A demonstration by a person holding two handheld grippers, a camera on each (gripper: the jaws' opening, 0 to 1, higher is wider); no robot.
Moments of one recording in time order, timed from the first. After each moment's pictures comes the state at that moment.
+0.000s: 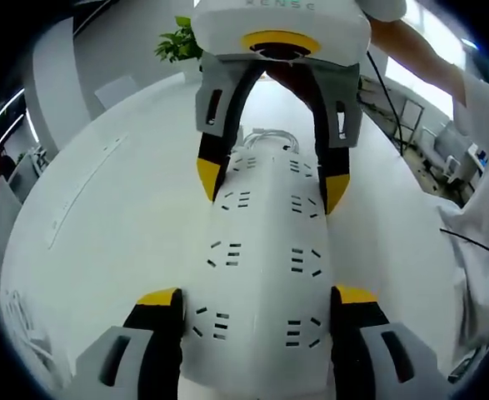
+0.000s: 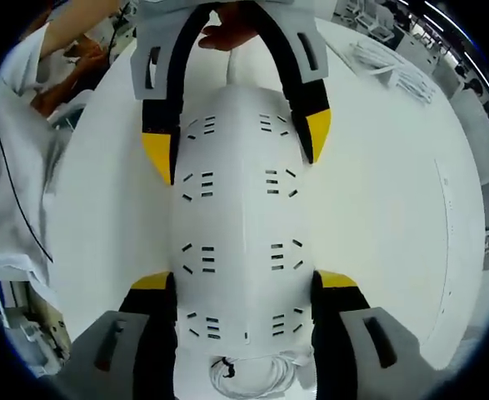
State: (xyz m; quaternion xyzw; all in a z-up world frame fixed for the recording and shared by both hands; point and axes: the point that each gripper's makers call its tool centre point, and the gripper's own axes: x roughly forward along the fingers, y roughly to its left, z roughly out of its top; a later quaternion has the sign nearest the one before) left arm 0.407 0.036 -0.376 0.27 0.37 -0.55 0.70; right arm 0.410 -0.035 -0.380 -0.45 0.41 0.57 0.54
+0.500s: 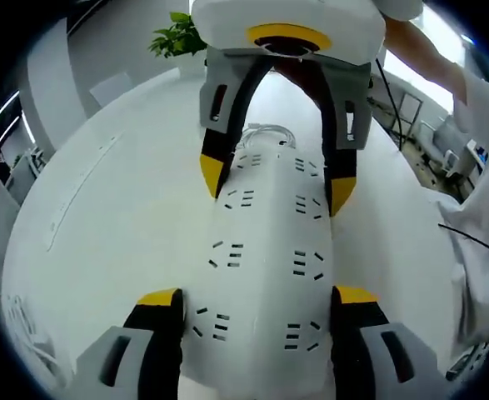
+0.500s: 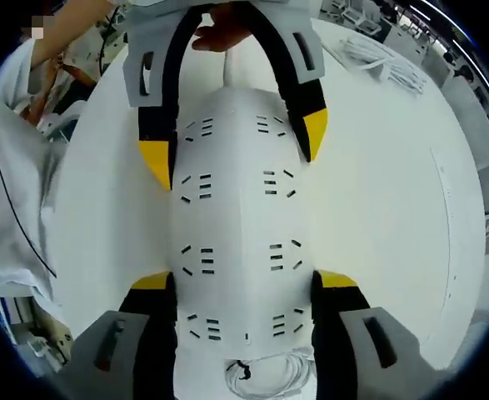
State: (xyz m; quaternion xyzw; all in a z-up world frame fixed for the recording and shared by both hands) left arm 0.403 0.035 -0.377 0.28 0.38 -0.55 0.69; right arm 0.404 -0.034 -0.379 -0.44 0.43 0.55 0.57
